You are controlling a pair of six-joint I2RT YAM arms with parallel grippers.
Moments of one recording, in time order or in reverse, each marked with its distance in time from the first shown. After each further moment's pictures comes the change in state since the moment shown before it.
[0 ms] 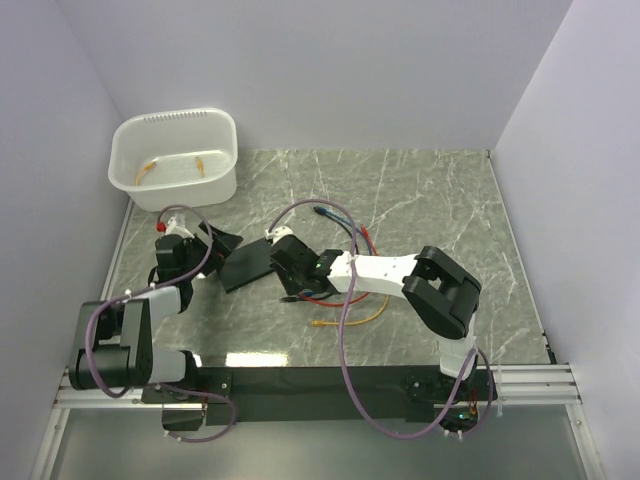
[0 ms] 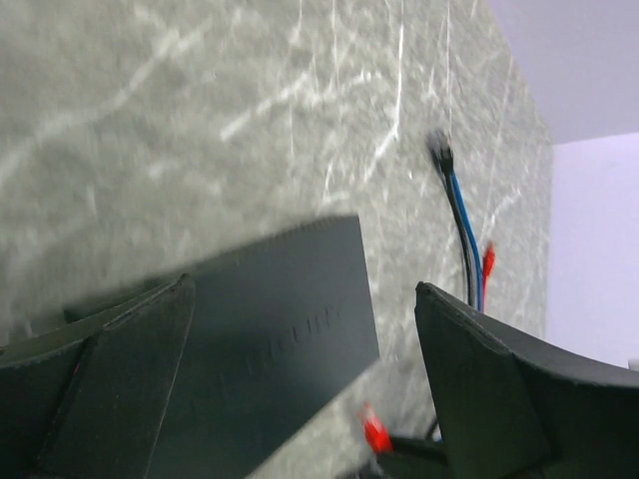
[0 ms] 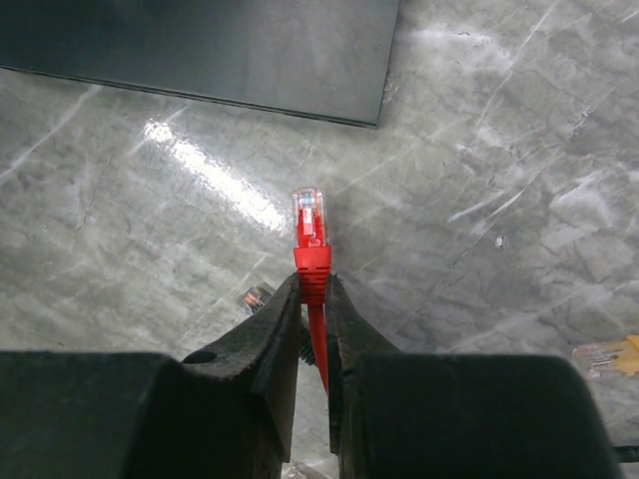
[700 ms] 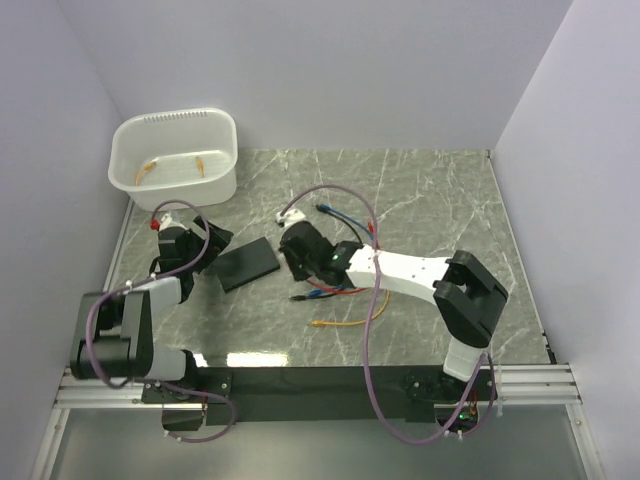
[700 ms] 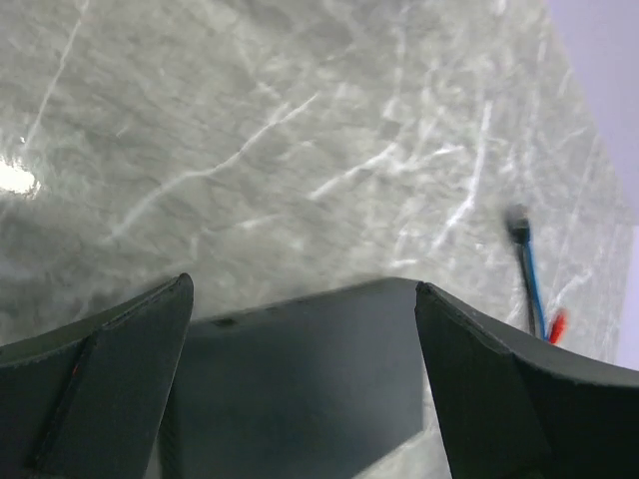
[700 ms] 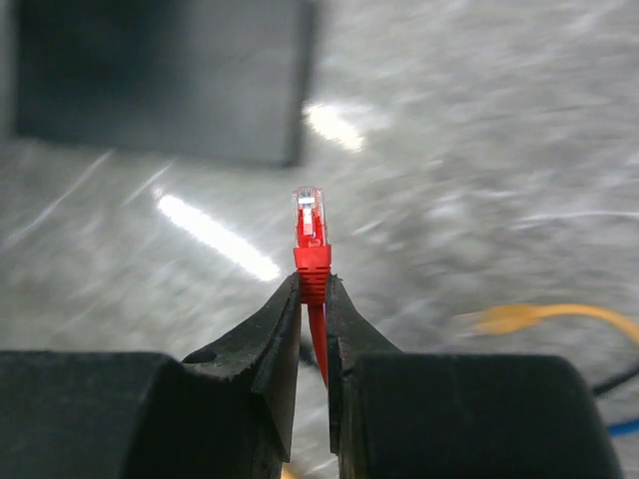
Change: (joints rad) left arm -0.033 -0.037 0.054 -0.142 -0.233 0.002; right arm -0.076 -0.151 -0.021 -0.017 0.063 -0.032
